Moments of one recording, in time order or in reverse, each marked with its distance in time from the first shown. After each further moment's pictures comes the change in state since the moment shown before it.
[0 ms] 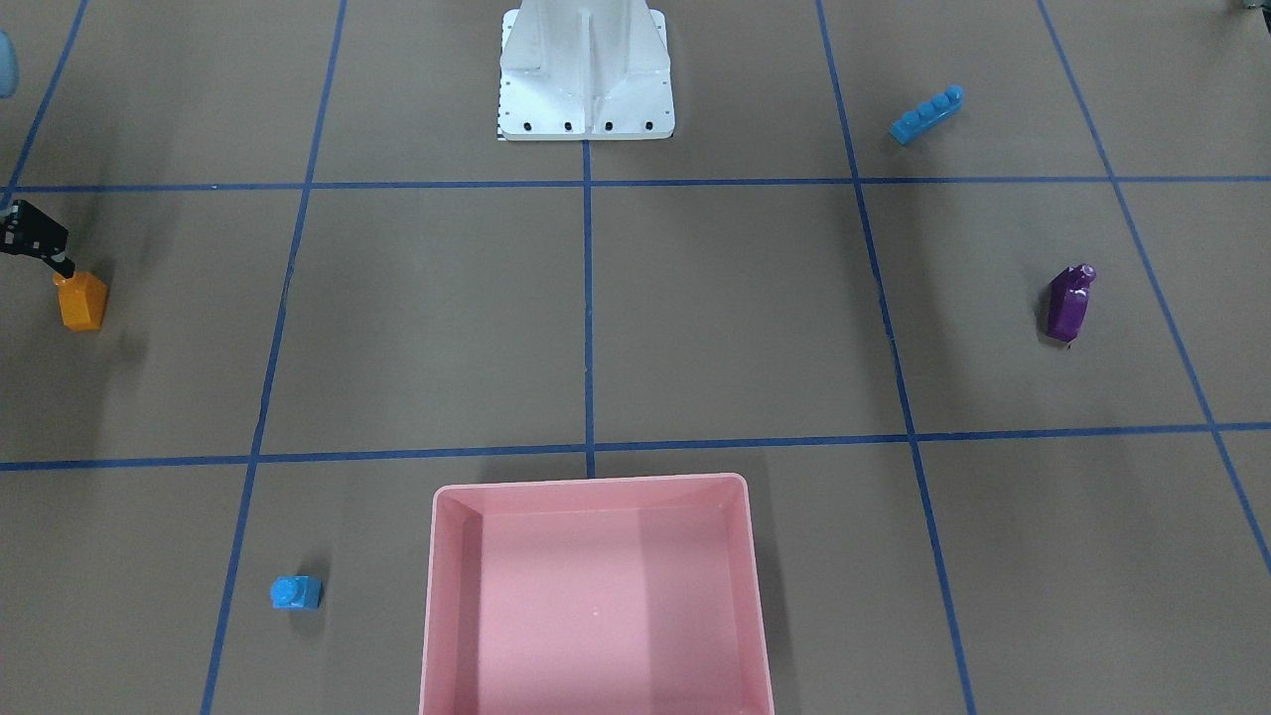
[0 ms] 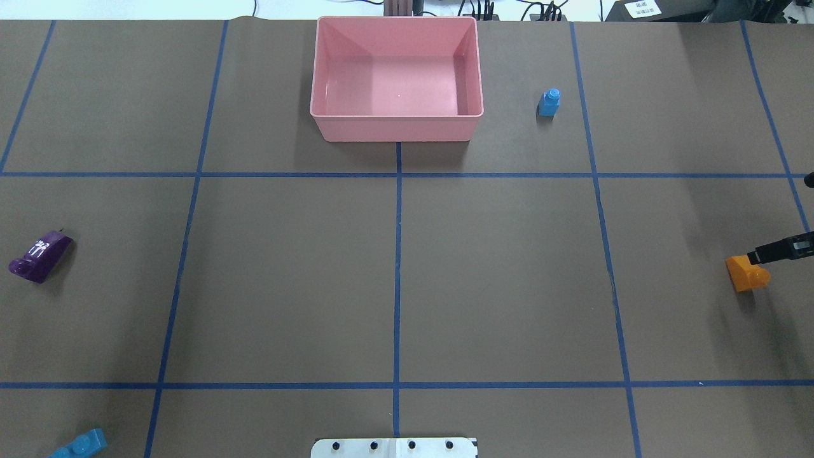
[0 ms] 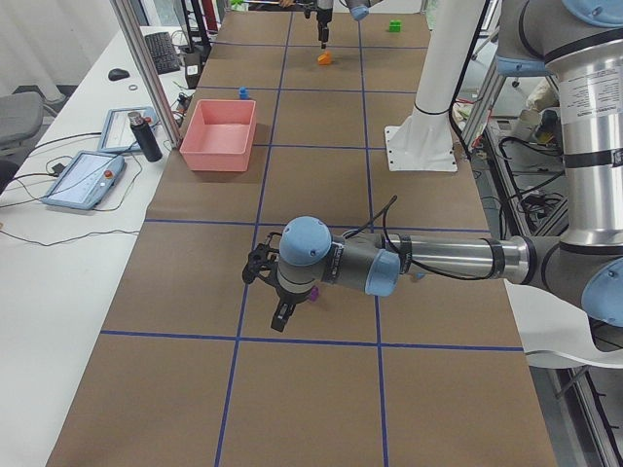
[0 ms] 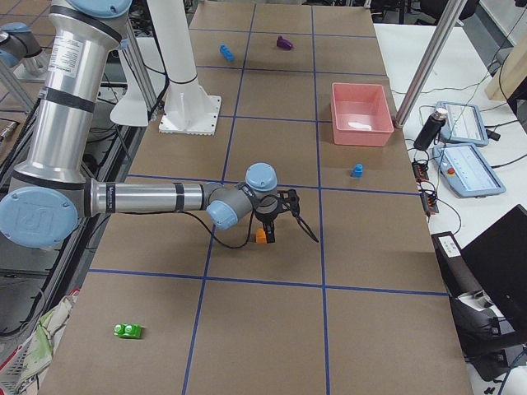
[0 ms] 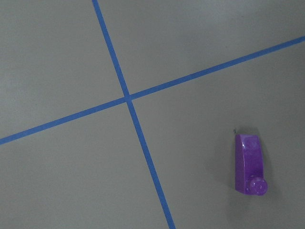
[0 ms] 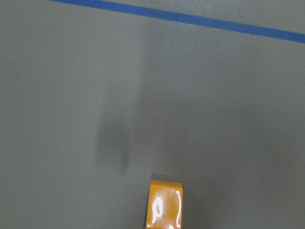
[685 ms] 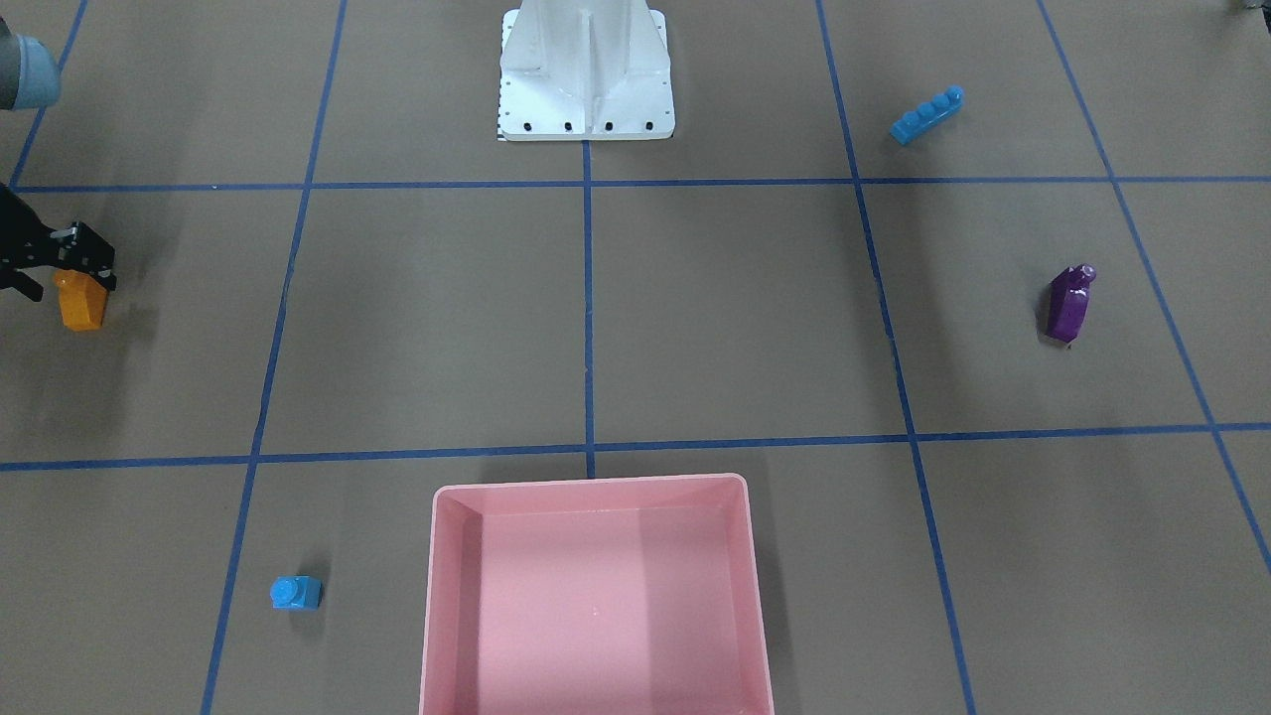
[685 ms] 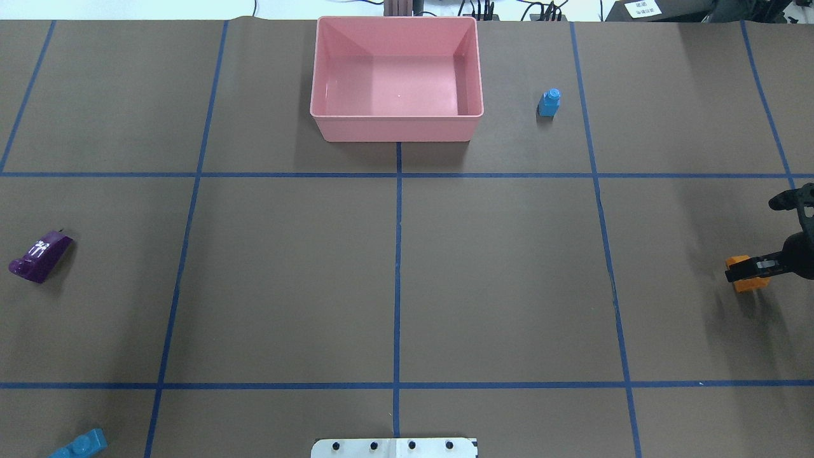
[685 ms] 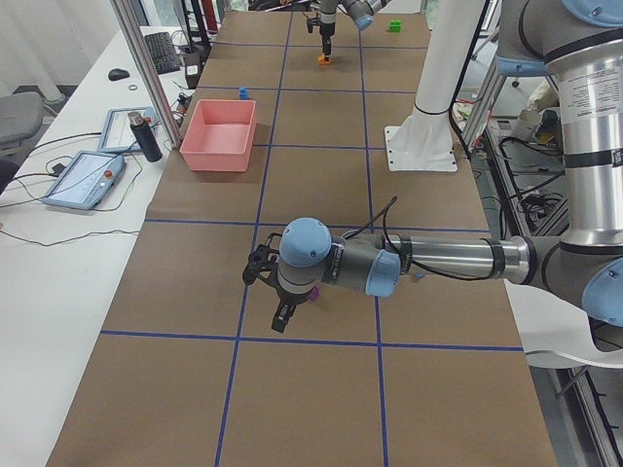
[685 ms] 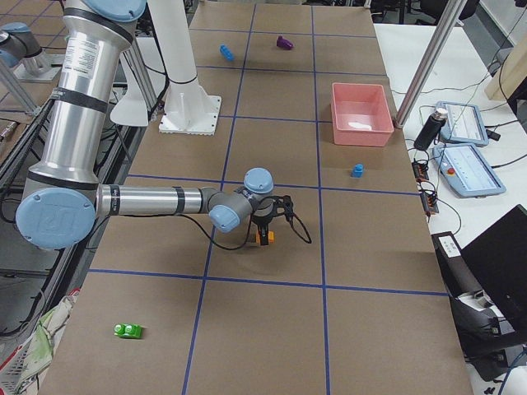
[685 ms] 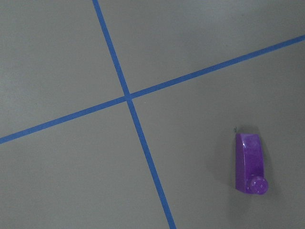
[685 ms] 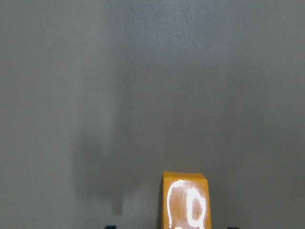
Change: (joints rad) left arm 0.001 0.001 0.004 0.000 0.000 0.002; right arm -0.117 0.013 -0.051 0.040 -0.057 0.132
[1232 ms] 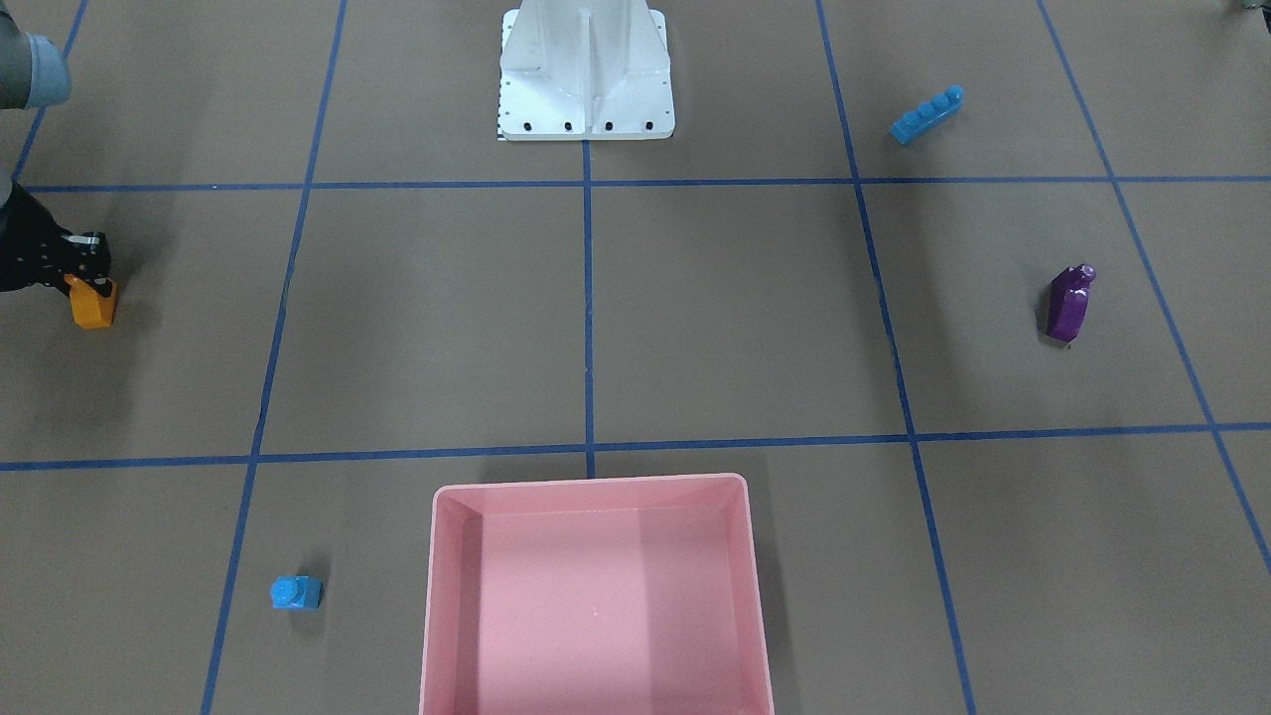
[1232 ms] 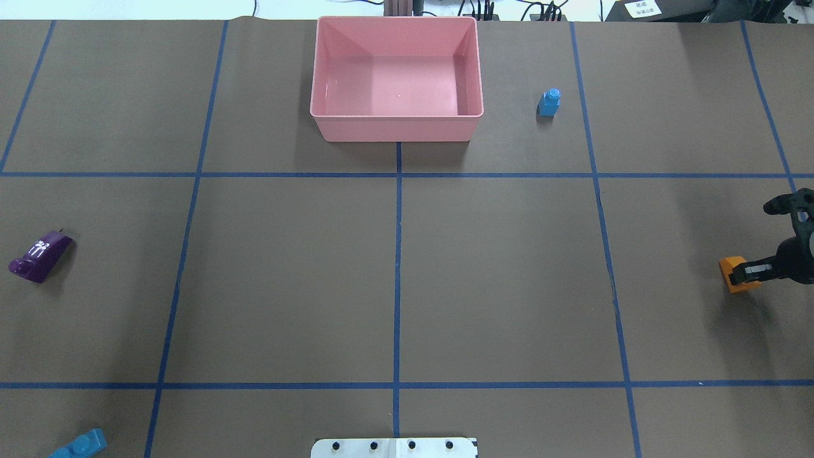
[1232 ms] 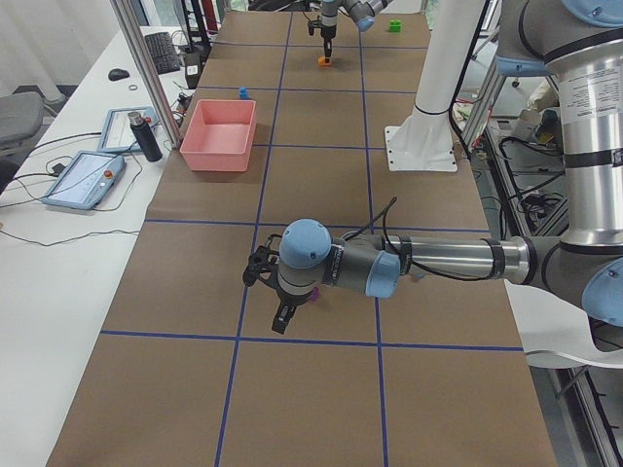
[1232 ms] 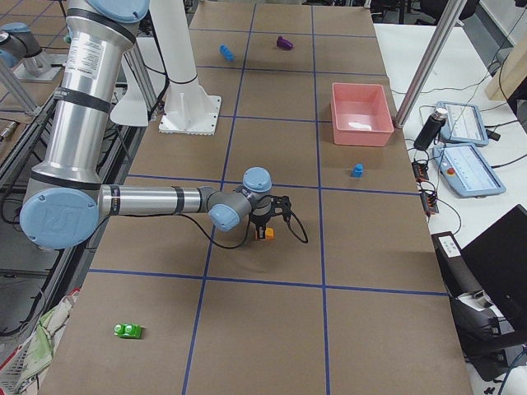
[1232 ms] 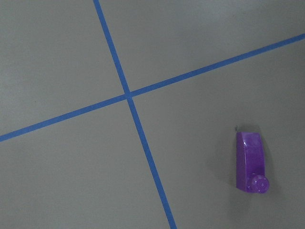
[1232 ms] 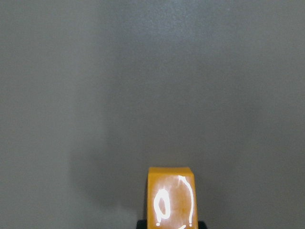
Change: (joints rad) left arm 0.001 0.000 0.004 0.000 -0.001 0.002; right arm -0.020 -0.003 0.012 0.000 -0.020 0.034
